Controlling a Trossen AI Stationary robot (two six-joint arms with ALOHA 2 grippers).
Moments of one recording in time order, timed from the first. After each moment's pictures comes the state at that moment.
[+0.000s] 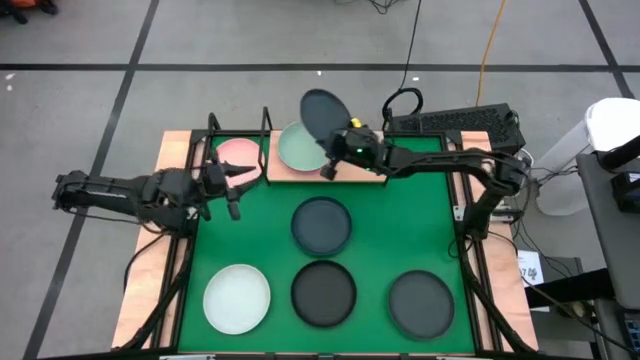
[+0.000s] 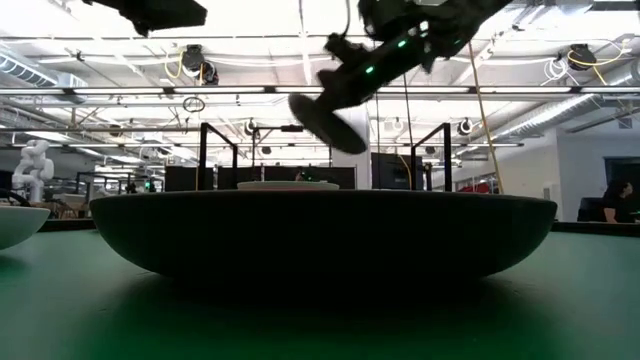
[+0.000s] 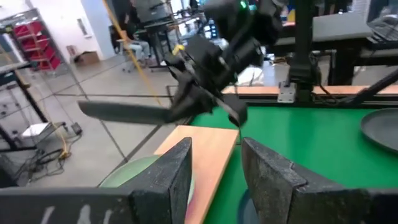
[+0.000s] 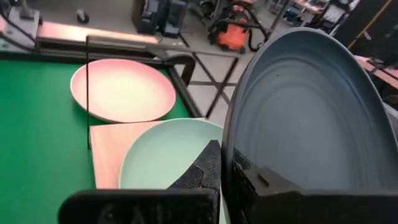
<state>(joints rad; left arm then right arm) -0.09 0.65 0.64 -0.10 -0.49 0.12 -0.33 1.69 1.13 0.25 0.23 -0.28</state>
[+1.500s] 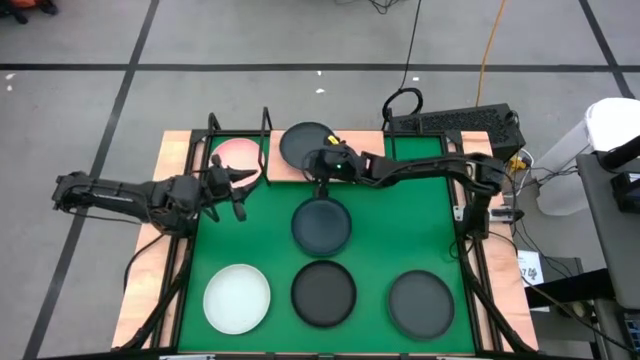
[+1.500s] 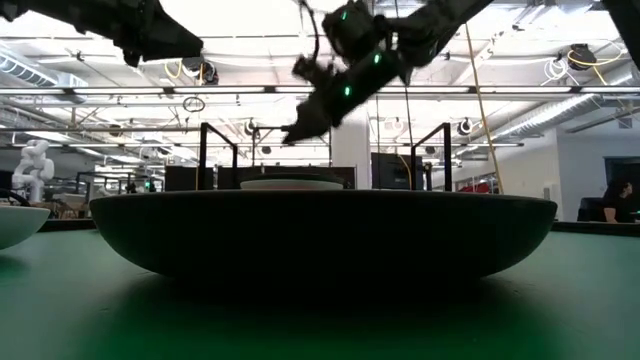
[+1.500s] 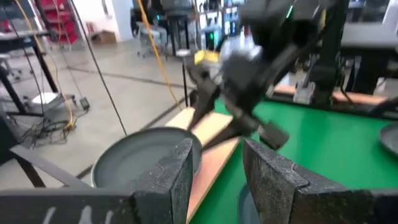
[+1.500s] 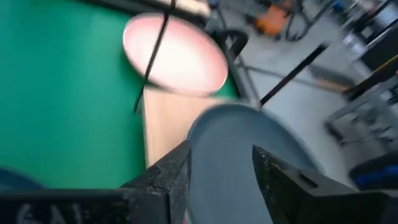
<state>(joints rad) -0.09 0.64 0.51 -0.02 -0.56 -0.03 -0.23 1.84 1.24 0.13 0.23 -0.38</state>
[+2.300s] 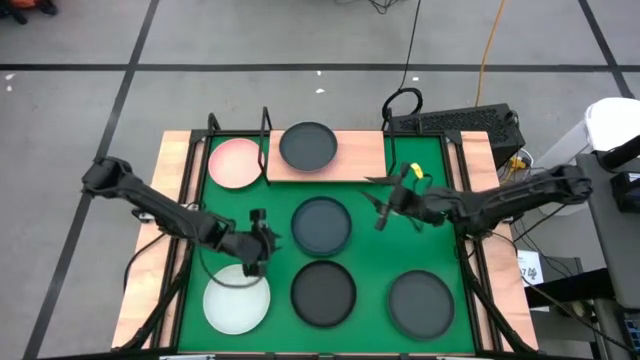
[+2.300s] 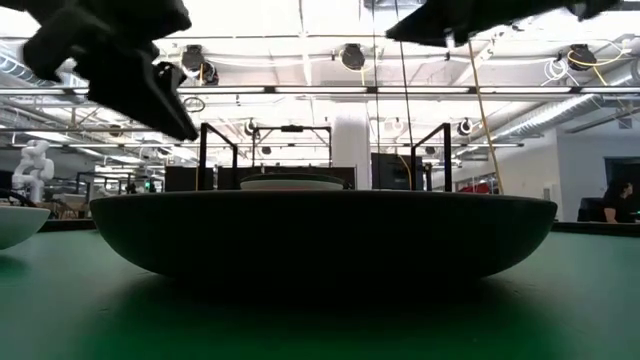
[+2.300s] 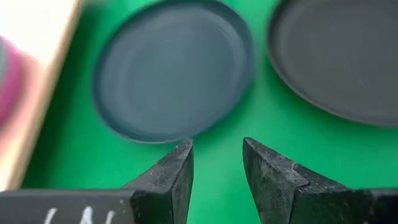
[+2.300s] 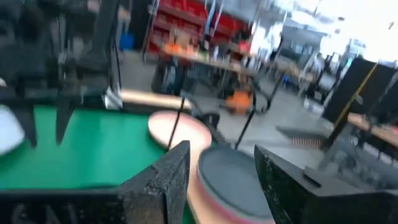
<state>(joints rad) -0.41 1.29 0.70 -0.30 -0.42 -0.19 0.14 1.07 0.56 0.44 0.58 -0.27</state>
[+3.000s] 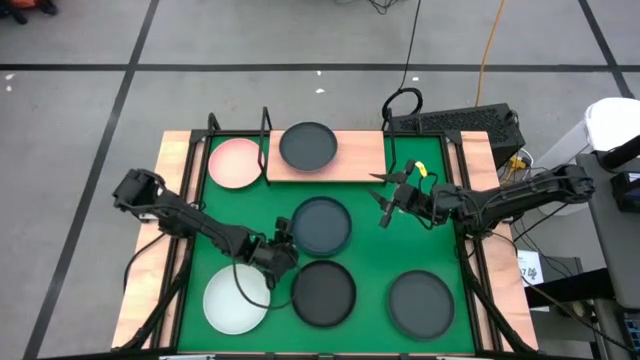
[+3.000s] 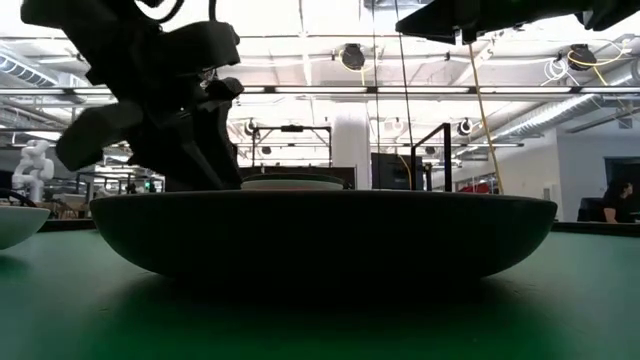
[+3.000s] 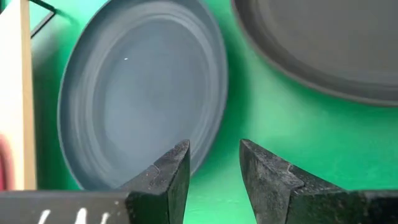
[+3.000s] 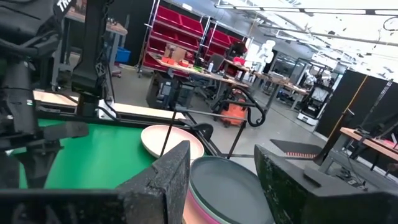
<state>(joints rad) -0.39 1.64 0.87 -0.25 -0.46 0.18 0.14 1.01 0.51 0.54 0.58 -0.33</state>
